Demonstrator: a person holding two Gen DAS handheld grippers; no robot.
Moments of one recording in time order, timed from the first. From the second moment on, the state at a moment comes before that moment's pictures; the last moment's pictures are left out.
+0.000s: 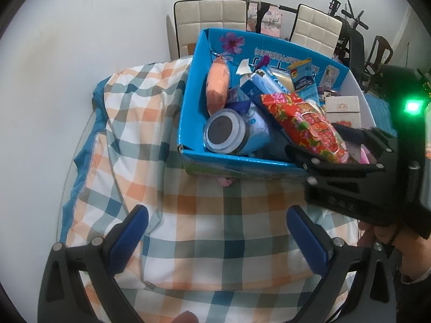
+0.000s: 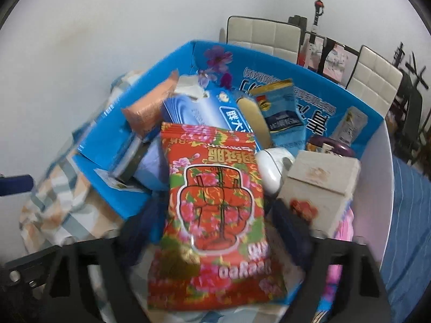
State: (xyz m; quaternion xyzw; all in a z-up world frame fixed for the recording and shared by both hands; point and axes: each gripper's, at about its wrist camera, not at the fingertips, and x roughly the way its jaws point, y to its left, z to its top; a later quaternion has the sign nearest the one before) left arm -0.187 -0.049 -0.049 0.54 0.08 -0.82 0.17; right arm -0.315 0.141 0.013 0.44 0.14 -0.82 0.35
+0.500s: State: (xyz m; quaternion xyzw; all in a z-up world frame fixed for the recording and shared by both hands) left arm -0.179 -0.021 0.017 0.49 0.05 -0.85 0.18; right arm -0.268 0.239 0.097 0.42 0.05 -0.86 0.27
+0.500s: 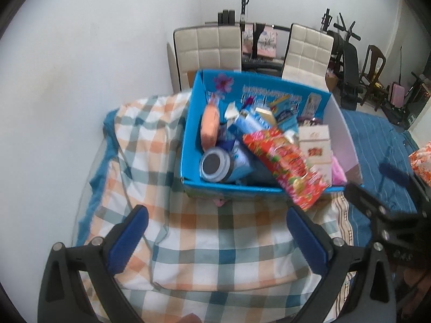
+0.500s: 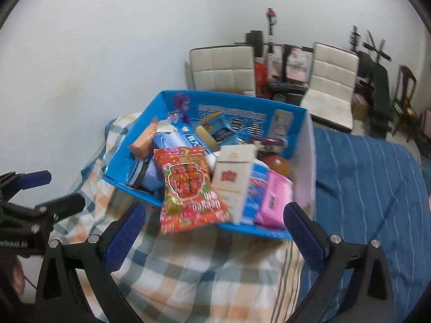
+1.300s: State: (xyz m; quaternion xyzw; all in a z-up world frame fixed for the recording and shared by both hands) left arm -0.166 0.046 0.092 0.44 0.03 -0.88 0.16; right arm -0.216 0.286 0.146 0.39 0.04 -0.89 0.23
